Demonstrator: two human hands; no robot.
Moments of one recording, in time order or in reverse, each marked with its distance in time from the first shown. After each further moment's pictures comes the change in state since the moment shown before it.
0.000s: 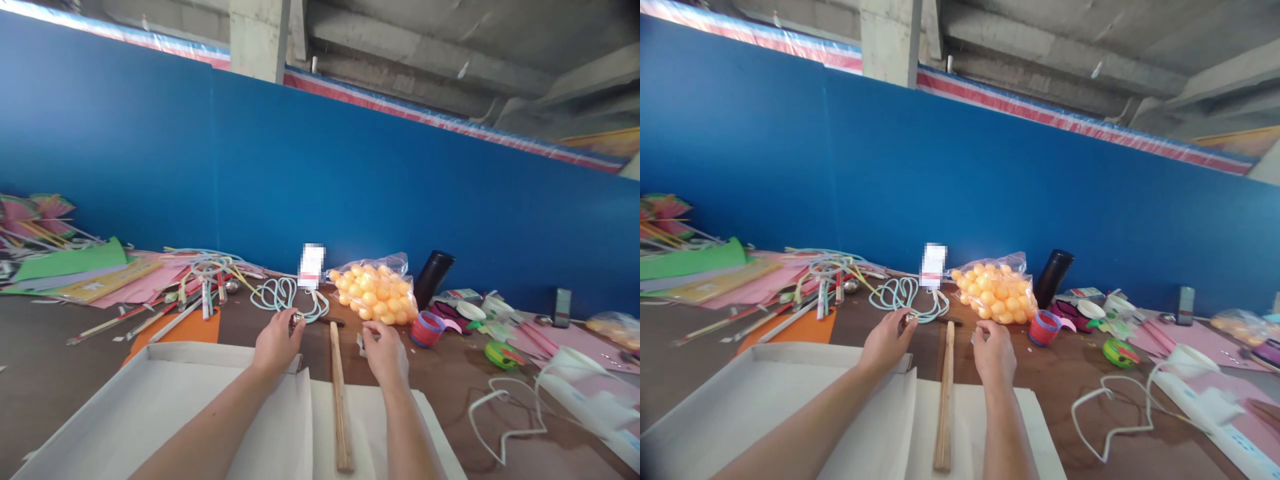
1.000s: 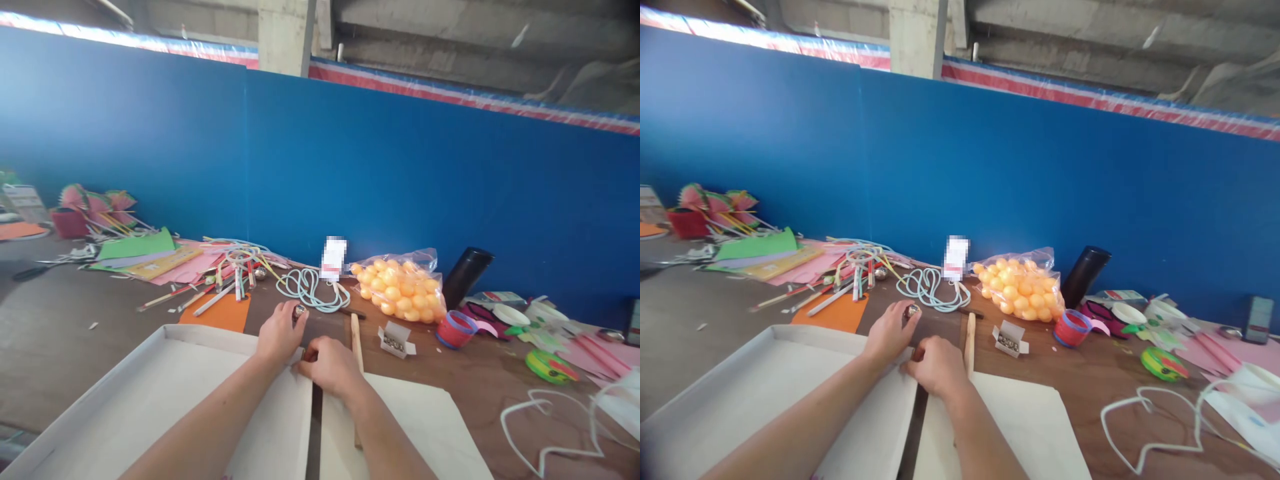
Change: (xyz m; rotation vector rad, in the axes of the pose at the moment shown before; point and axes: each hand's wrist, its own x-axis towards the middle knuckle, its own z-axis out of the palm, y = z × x) left_hand -0.018 -0.023 -0.026 0.162 0.051 -0.066; right_hand -0.071 -0.072 0.051 -0.022 -0.595 -0.507
